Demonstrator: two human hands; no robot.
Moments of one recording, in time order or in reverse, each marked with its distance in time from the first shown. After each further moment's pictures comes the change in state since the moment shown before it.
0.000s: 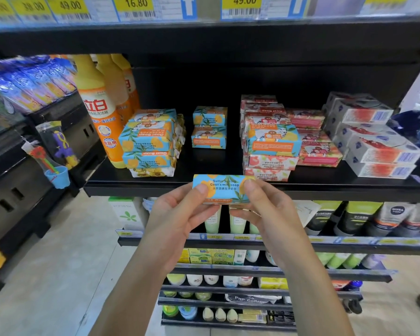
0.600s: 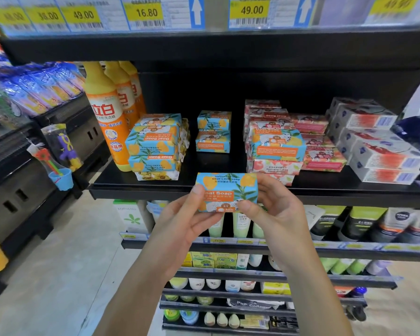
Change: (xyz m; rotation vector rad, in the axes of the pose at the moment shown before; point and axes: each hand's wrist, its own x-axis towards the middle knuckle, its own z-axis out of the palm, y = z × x) left_hand -0.003 -0.001 -0.003 -0.029 -0.016 -0.085; right_hand 0.002 0.007 -0.005 -0.067 -0.035 -0.248
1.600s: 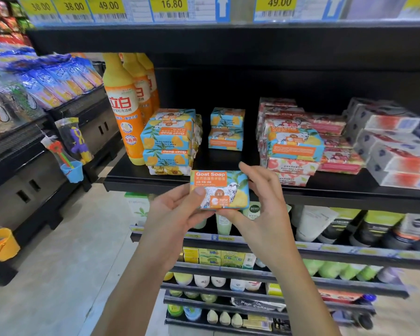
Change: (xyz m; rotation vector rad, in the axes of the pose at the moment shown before) left_hand -0.001 0.004 -0.024 0.101 0.150 0.132; right_hand 0.006 0.022 0.029 -0.517 -0.078 -0.246
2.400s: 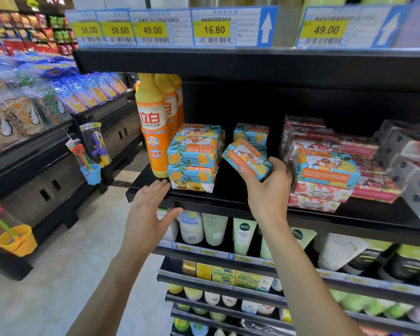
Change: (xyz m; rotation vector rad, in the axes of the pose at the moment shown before) left_hand 0.079 -0.030 -0.132 1.331 0.279 0.518; right_hand 0.099 0.014 0.045 -0.060 0.300 0.337
